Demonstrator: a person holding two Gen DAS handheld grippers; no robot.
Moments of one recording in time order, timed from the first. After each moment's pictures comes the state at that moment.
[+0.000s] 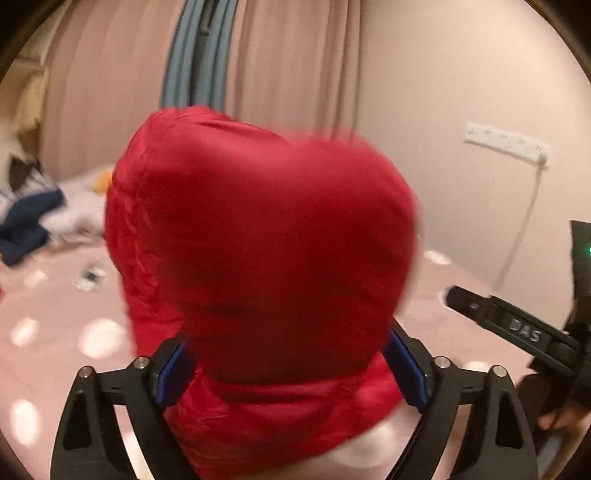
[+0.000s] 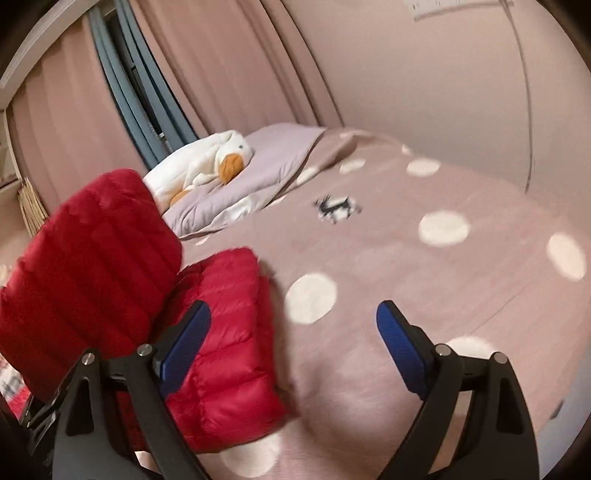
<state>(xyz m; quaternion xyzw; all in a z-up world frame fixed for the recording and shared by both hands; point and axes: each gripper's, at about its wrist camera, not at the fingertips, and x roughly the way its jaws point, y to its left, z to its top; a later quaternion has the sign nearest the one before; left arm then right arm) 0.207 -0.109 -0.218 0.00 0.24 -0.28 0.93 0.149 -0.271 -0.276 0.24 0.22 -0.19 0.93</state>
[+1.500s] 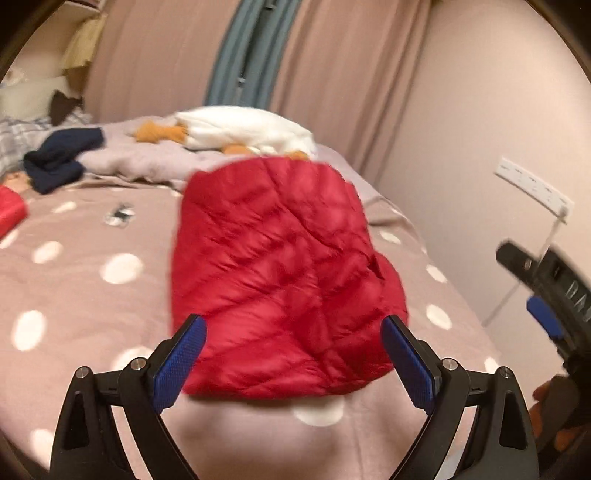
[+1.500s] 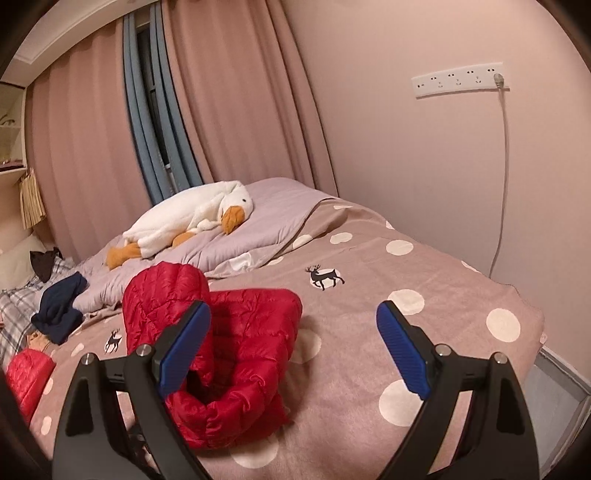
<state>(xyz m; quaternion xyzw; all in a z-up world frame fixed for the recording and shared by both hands) 0.156 -0.087 -0.199 -0.09 0.30 -0.19 0.93 0.088 -0.243 -0.196 0.16 0.14 -0.23 0.95</state>
